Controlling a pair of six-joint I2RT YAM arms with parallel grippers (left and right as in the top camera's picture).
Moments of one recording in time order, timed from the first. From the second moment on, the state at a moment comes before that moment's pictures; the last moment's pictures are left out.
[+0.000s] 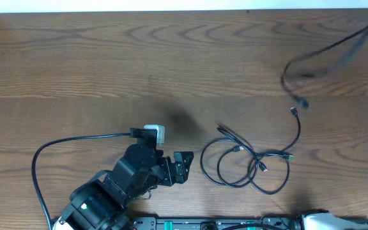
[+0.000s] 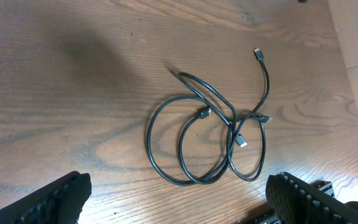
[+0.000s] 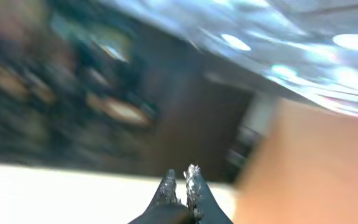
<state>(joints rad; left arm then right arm) -0.75 0.68 0.74 -0.78 0.04 -0.75 0.13 1.42 2.04 -0.32 0.54 -0.53</state>
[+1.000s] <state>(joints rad) -0.75 0.68 0.74 -0.79 0.04 -0.75 -0.85 1.48 2.00 -1.07 0.18 0.46</state>
